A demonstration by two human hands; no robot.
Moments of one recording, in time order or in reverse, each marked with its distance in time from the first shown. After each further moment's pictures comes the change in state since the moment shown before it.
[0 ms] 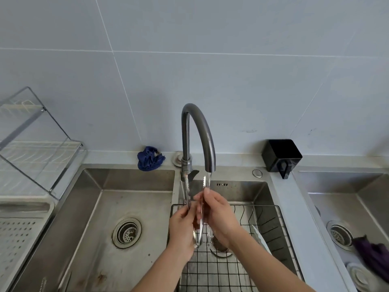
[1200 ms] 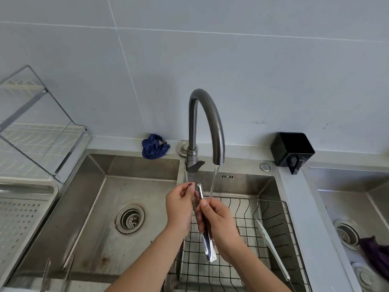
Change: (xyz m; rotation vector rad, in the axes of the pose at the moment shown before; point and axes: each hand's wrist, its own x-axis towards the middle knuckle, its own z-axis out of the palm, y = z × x) left_hand 0.019 0.023 0.001 0.286 0.168 0.238; right_hand -0.031 0.018 0.014 -0.164 0.071 -0.011
